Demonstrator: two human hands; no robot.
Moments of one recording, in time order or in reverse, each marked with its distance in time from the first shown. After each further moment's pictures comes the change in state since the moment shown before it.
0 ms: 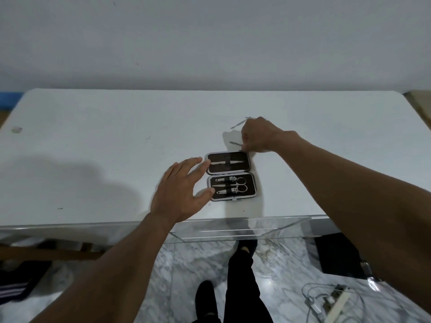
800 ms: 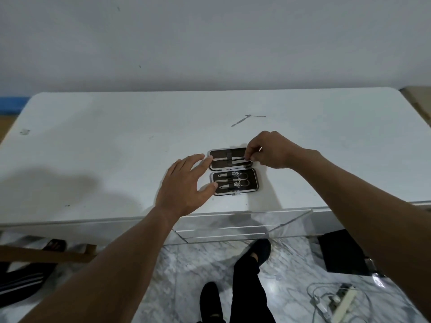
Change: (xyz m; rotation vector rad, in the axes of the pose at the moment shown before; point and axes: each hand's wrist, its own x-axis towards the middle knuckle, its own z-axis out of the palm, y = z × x) left_hand 0.001 0.000 0.001 -0.002 0.017 -0.004; right_hand -0.055 0.014 0.016 0.204 0.017 -0.103
